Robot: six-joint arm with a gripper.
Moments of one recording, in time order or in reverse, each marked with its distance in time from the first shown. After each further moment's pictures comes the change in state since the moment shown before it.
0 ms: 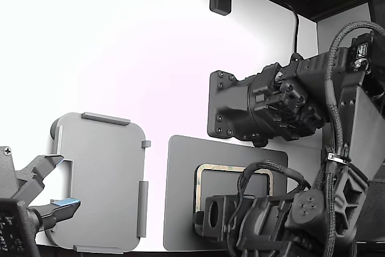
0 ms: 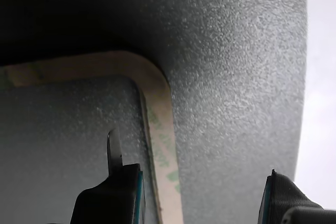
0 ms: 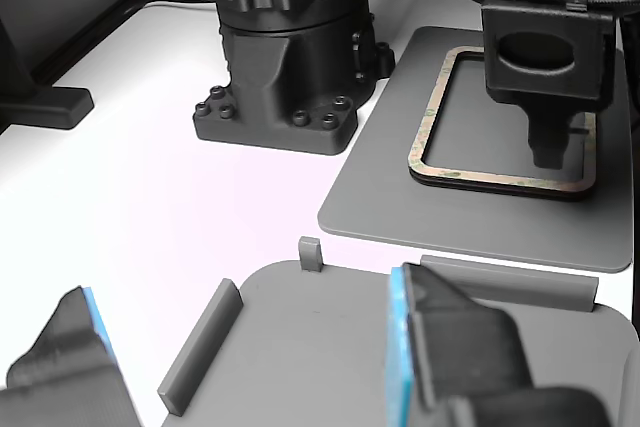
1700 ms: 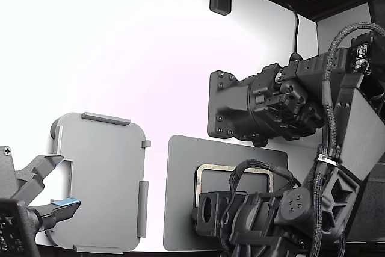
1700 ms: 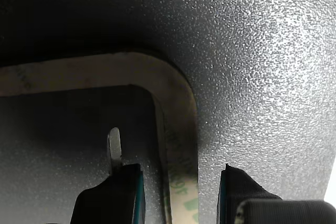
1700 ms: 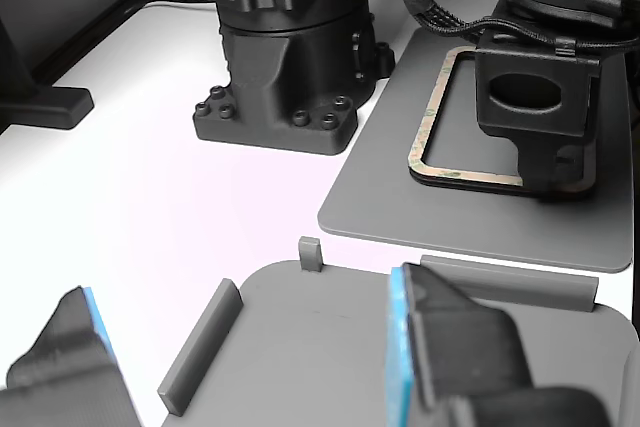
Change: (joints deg) arm 1.1 1.4 9.1 -7.7 1.3 0.0
